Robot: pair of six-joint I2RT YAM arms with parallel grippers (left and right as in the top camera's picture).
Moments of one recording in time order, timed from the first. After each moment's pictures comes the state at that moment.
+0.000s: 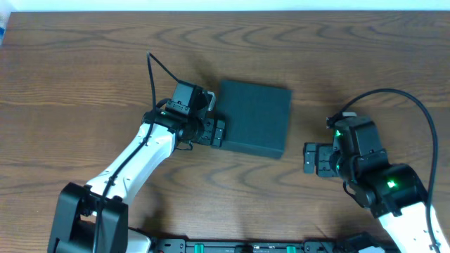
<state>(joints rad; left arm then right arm) -0.37 1.55 0.97 -0.59 0.23 -0.18 0.34 0.97 0.89 -0.96 0.09 0.33</state>
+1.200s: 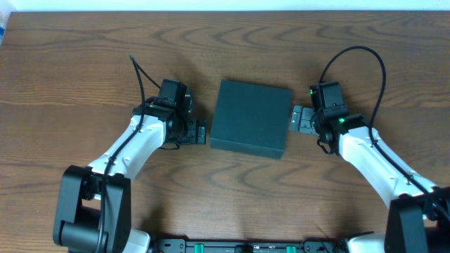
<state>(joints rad) -0.24 1.65 0.97 -0.66 0.16 -0.23 0.25 1.56 0.89 -0.40 0.16 0.38</state>
